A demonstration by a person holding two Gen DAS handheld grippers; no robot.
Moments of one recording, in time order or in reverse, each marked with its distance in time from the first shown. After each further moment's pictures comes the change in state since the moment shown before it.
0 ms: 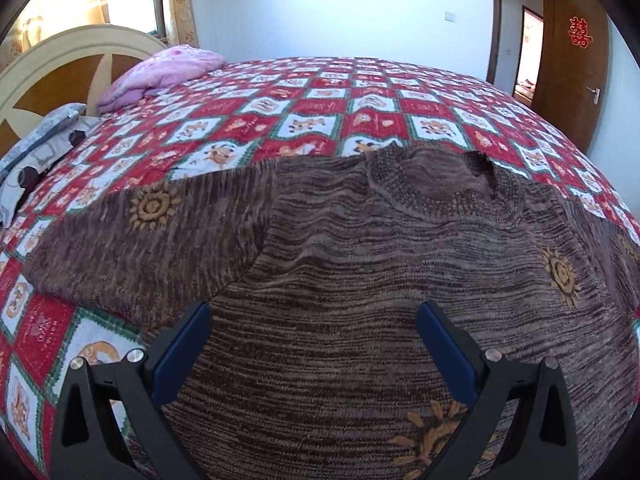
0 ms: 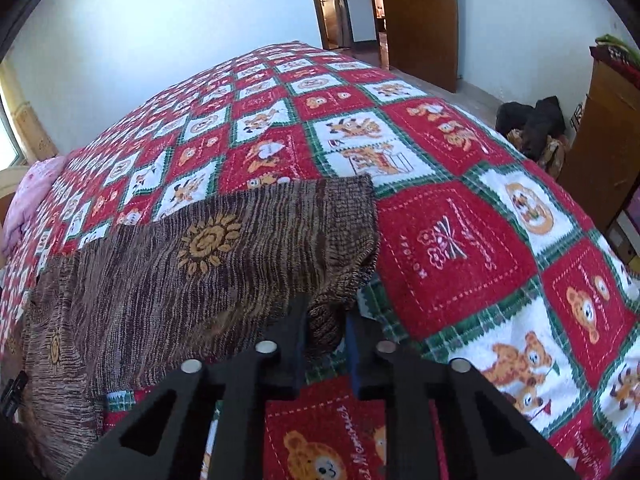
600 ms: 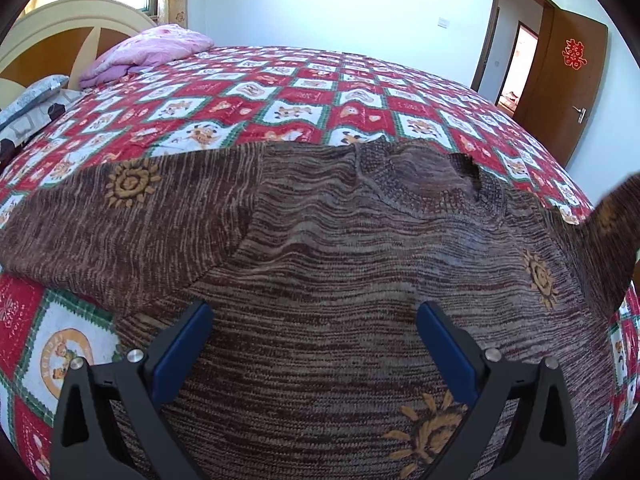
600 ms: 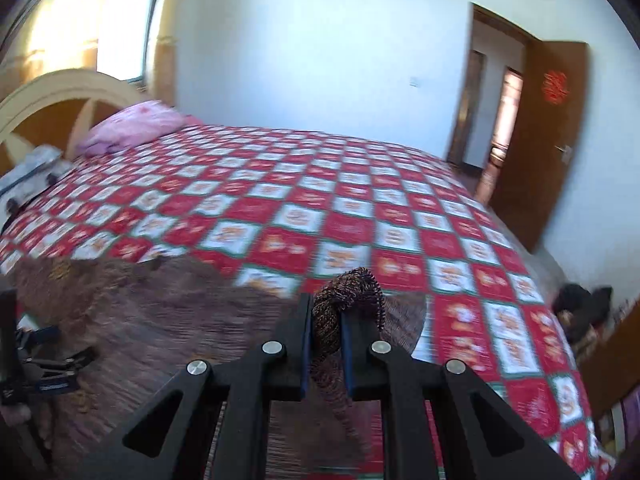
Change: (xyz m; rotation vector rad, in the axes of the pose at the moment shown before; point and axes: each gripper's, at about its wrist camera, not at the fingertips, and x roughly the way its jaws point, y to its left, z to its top) left arm 0.007 0.012 -0.002 -0.068 0.031 -0.114; right arm -0.098 0.233 -0.003 -0.535 -0.288 0.184
